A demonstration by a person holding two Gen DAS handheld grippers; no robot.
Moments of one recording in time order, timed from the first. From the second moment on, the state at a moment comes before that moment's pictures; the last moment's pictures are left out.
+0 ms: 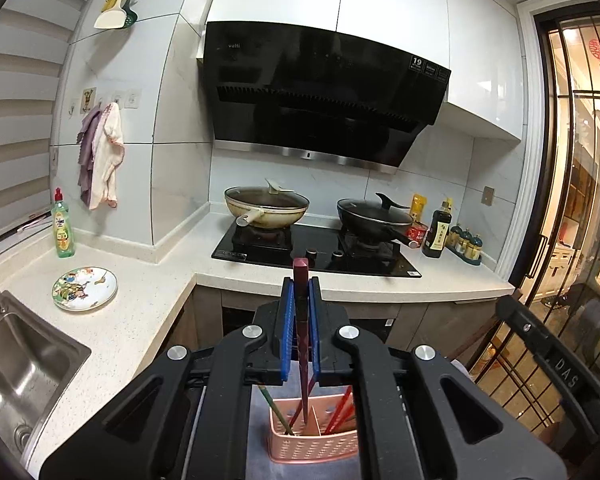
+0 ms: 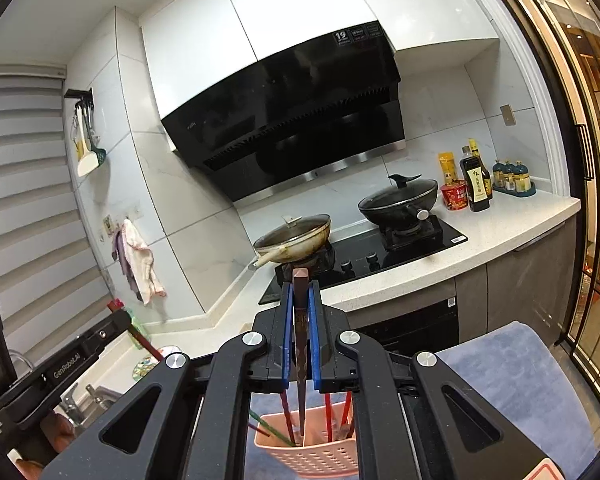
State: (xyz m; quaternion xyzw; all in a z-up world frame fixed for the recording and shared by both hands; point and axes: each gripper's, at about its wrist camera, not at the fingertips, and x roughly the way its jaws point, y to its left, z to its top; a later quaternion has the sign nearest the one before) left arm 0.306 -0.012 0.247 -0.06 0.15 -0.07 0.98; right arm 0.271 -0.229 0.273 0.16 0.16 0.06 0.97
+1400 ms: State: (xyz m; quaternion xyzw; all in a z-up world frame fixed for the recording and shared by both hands) left arm 0.120 0.004 0.097 -0.03 0.28 -0.04 0.96; right arm 0.045 -0.223 0.122 0.10 0.33 0.09 0.93
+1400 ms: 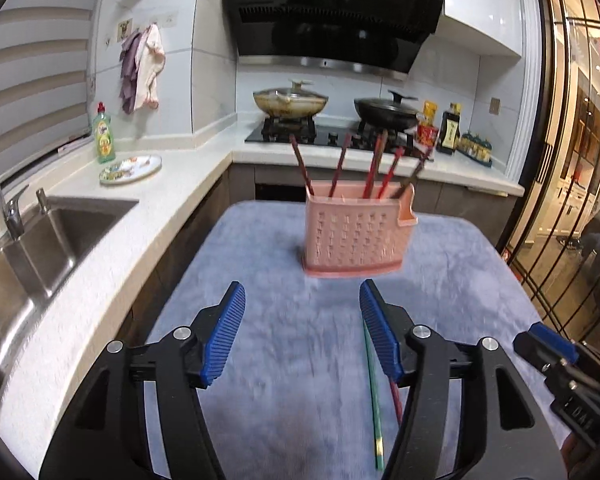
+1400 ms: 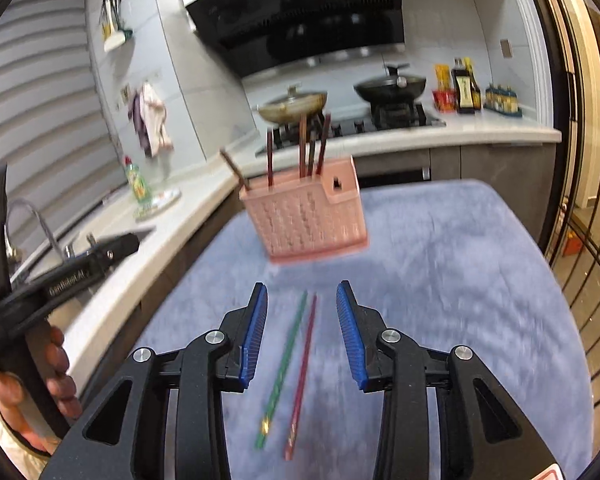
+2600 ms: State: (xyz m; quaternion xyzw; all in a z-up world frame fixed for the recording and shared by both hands) left arm 0.076 -0.007 -0.017 -0.02 0.39 -0.03 0.92; right arm 0.023 -0.176 -0.010 0.06 0.45 0.06 0.89
